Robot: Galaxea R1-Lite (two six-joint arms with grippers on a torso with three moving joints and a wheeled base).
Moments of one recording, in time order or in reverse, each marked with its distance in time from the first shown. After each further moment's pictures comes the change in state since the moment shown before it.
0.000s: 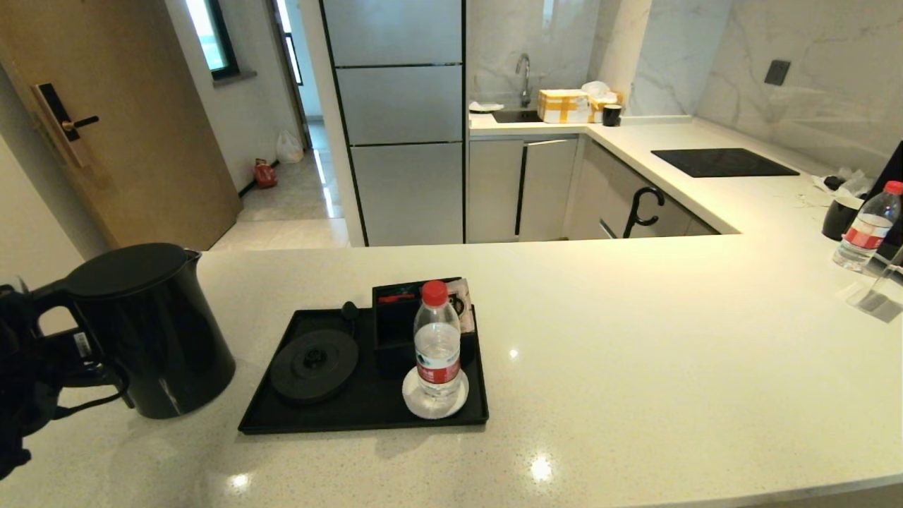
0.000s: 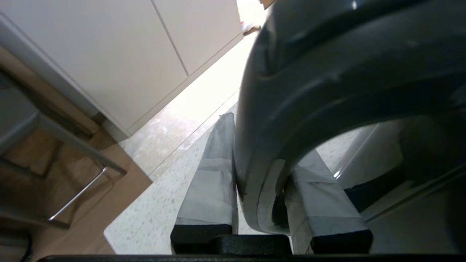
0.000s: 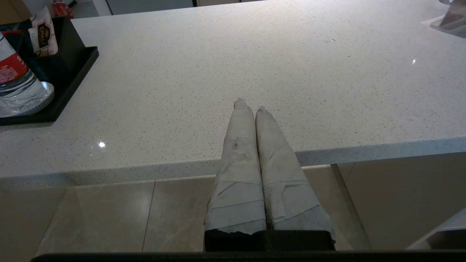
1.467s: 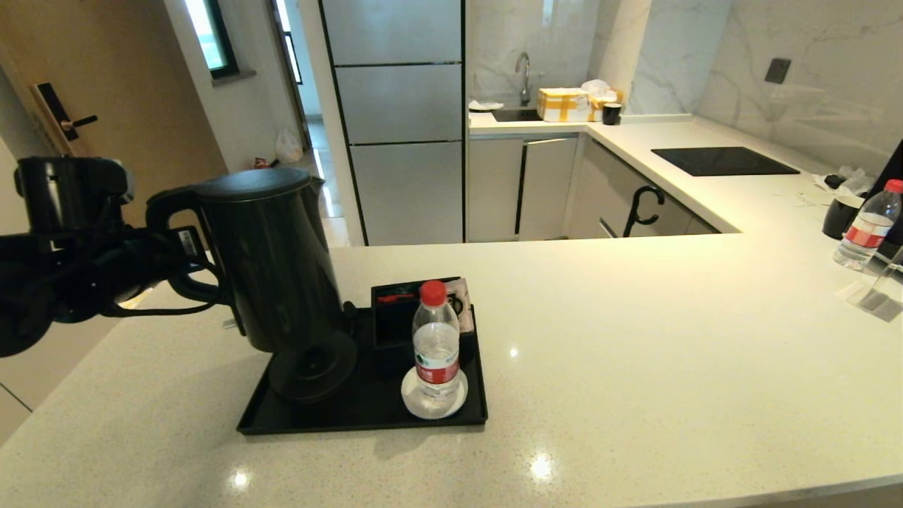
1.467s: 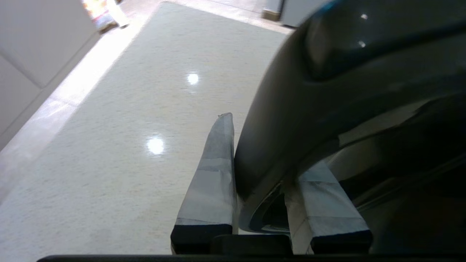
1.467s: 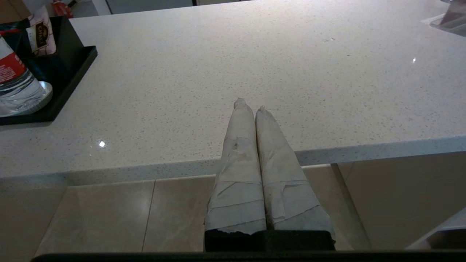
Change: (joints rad) left arm -0.405 -0.208 -0.472 0.751 -0.075 -0.237; right arm -0.001 0.000 0.000 0.000 0.000 -0.001
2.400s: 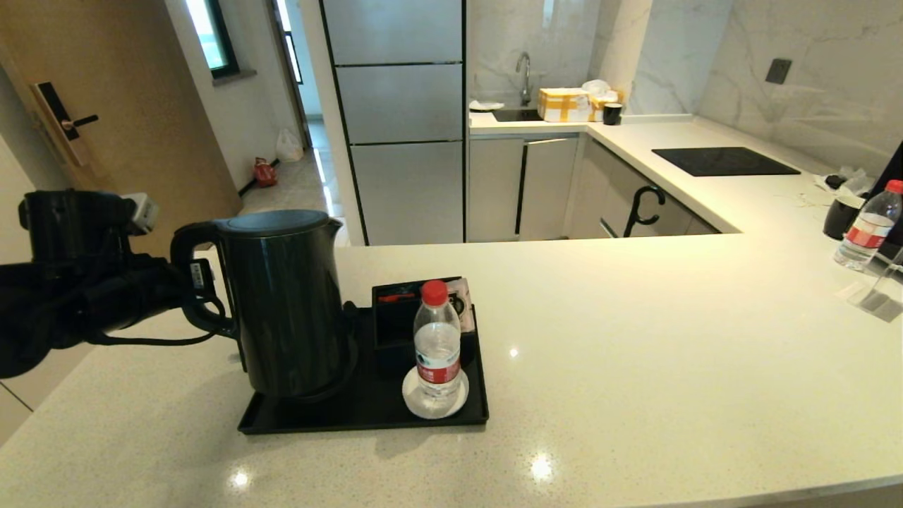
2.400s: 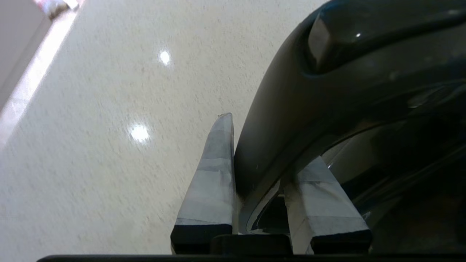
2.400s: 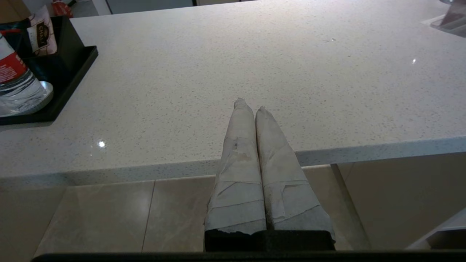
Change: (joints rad) left arm 0.060 0.029 0.083 -0.030 -0.228 0.099; right arm 0.000 0.000 0.000 0.000 0.001 0.000
